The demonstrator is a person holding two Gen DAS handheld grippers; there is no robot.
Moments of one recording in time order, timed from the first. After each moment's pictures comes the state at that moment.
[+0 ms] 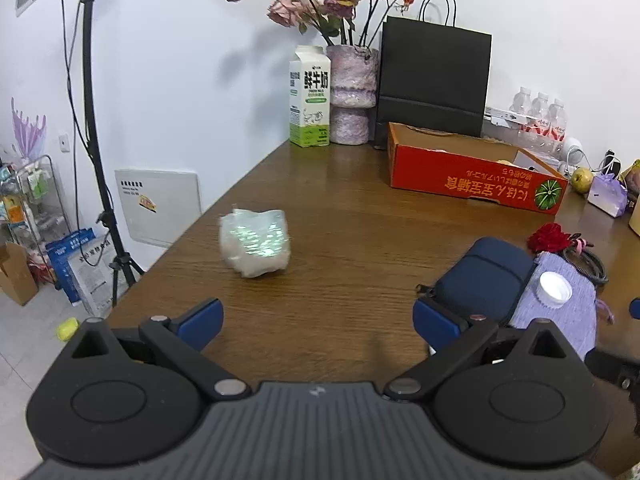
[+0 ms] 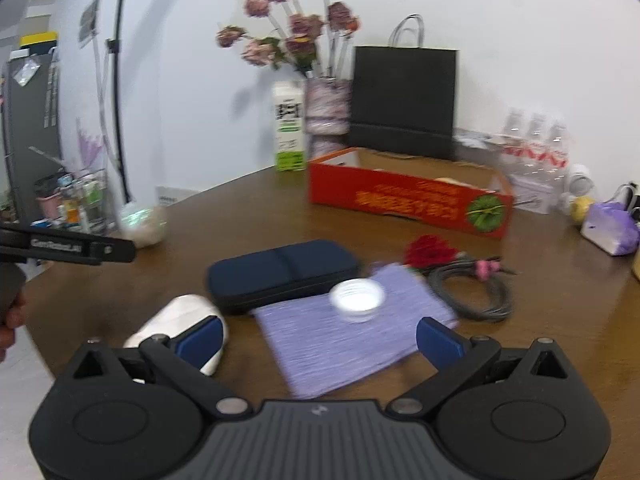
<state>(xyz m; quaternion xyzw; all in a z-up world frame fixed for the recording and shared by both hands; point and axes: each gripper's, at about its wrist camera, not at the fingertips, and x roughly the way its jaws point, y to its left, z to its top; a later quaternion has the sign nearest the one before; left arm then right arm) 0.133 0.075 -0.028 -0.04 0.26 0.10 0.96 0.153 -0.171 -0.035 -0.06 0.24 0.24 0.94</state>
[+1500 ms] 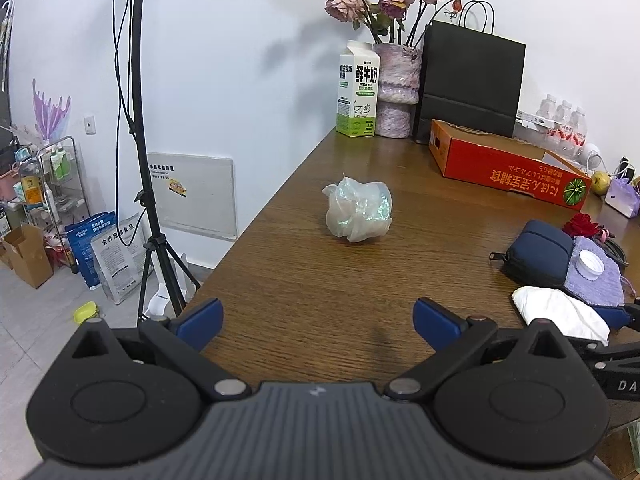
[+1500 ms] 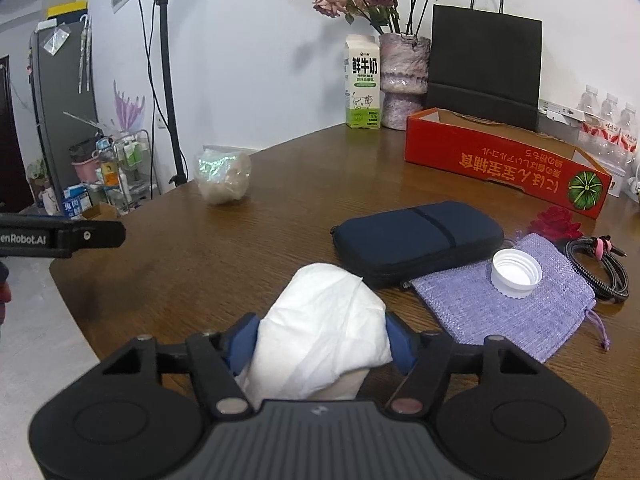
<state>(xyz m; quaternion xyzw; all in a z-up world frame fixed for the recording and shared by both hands) 0.086 0.150 -0.039 -0.05 0.27 0.11 0.96 0.145 -0.083 -0.061 -0.07 0.29 0.29 0.91</state>
